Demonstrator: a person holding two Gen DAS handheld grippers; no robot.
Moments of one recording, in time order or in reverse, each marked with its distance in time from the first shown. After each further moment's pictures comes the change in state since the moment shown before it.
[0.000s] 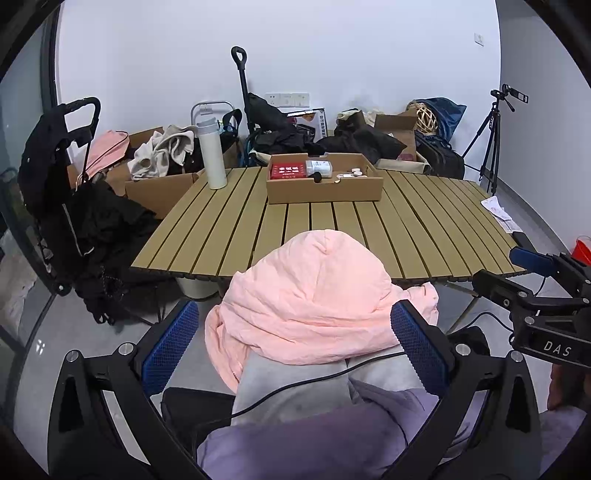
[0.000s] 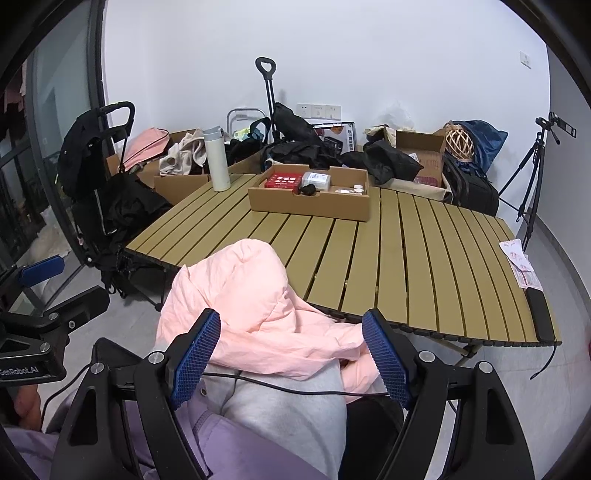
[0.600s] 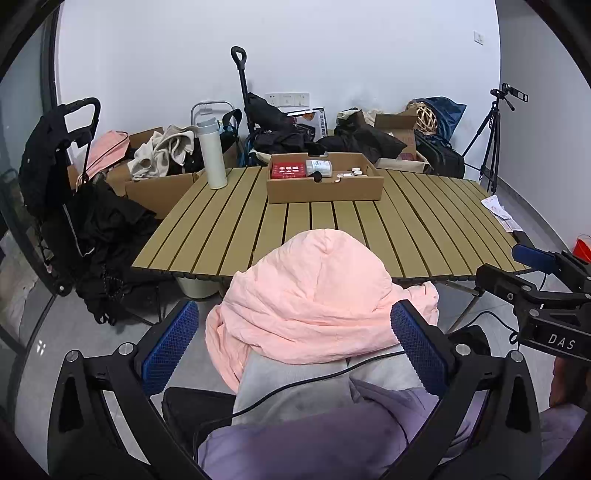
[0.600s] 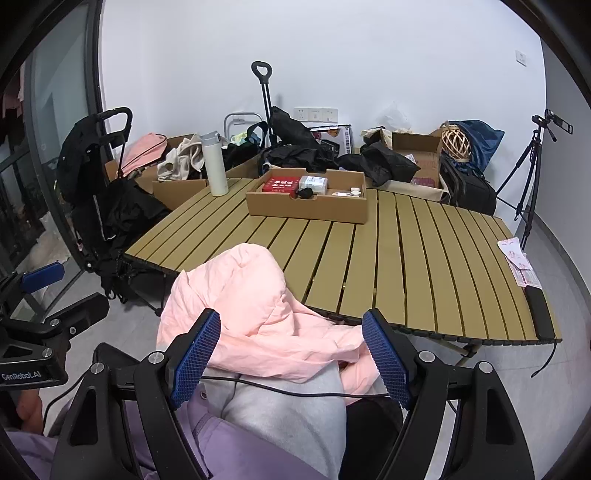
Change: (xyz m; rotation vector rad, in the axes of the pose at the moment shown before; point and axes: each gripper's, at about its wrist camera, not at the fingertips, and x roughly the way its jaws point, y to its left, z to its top) left arm -0.001 0.001 0.001 0.002 0.004 -0.001; right arm -0.002 -0.006 0.001 0.015 -0.014 0.001
